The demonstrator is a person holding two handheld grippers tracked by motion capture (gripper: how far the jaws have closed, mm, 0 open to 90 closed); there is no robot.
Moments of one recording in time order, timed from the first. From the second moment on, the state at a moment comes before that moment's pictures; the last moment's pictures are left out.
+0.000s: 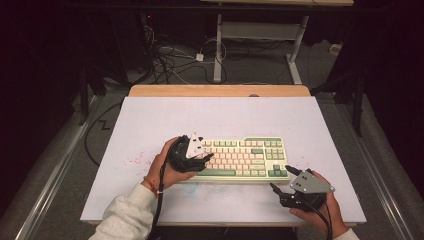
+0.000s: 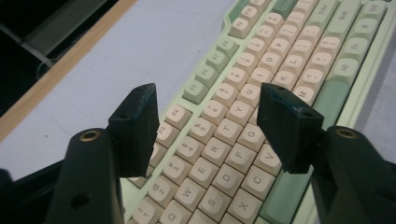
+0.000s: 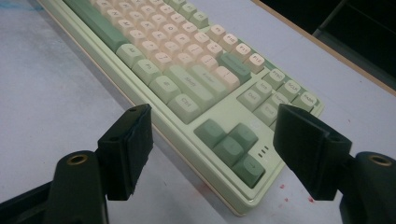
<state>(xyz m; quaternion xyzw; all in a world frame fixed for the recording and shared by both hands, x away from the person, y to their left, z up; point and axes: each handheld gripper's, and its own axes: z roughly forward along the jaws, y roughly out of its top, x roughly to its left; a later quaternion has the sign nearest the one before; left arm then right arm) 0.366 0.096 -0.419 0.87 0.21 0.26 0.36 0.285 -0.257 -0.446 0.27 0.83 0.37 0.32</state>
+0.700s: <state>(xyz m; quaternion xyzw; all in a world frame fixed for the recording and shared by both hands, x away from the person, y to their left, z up) 0.343 0.117 -0.427 0.86 0.19 0.30 0.37 0.286 -0.258 -0.445 0.27 0.83 0.37 0.32</state>
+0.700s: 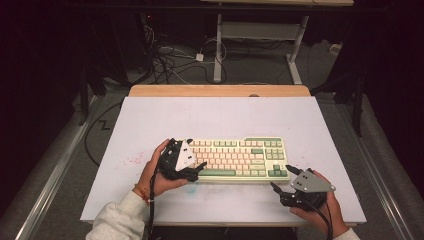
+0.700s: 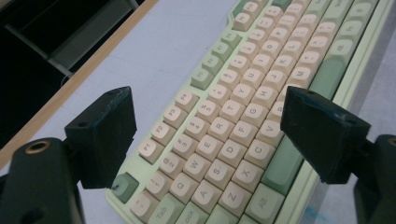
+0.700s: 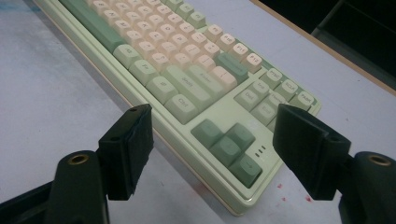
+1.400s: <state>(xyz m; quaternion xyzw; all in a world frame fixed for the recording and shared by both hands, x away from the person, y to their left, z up) 0.321 0.155 -0.446 0.85 0.23 0.31 0.36 0.287 -0.254 -0.445 0.28 0.83 0.38 0.30</state>
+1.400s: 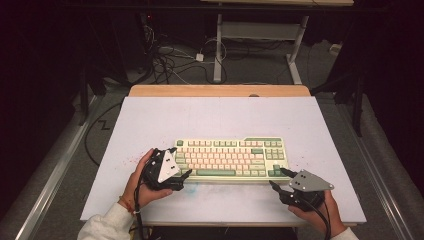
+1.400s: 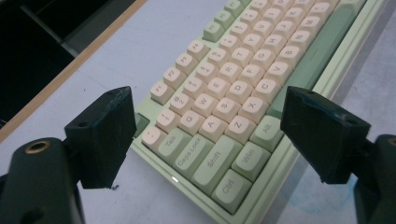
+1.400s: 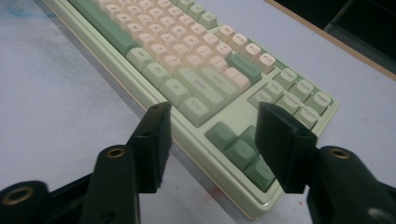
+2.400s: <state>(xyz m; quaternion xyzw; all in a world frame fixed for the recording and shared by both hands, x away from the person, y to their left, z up) 0.304 0.173 -0.463 0.86 0.25 0.28 0.35 0.330 -0.224 -0.427 0.27 0.85 0.39 0.24</state>
